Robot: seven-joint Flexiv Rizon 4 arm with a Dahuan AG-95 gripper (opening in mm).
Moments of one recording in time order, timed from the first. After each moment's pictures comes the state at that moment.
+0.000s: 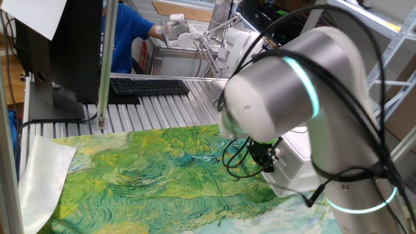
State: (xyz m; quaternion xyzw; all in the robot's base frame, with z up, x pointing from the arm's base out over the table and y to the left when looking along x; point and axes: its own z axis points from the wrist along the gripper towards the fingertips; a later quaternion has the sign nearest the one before) arm 0.560 -0.209 0.063 0.56 0.81 -0.12 0.11
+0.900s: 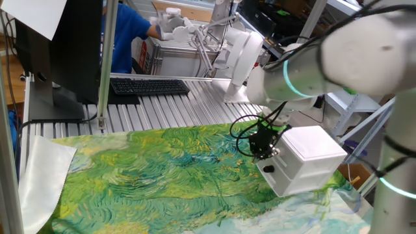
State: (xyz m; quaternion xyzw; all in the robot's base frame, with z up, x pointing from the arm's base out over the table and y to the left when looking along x) arm 0.564 -0.163 0.098 0.60 0.80 -0.03 0.03
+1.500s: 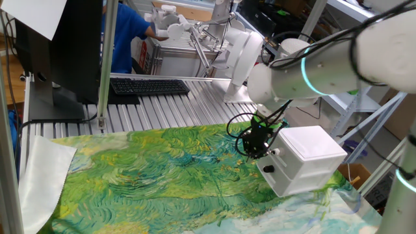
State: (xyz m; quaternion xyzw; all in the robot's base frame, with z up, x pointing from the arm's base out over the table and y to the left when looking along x) arm 0.559 -0.127 0.116 0.57 0.82 -0.02 0.01
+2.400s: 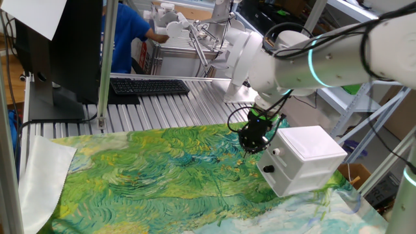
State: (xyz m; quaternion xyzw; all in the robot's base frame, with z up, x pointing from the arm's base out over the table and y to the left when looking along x) arm 0.571 -0.126 0.119 0.51 0.86 -0.02 0.00
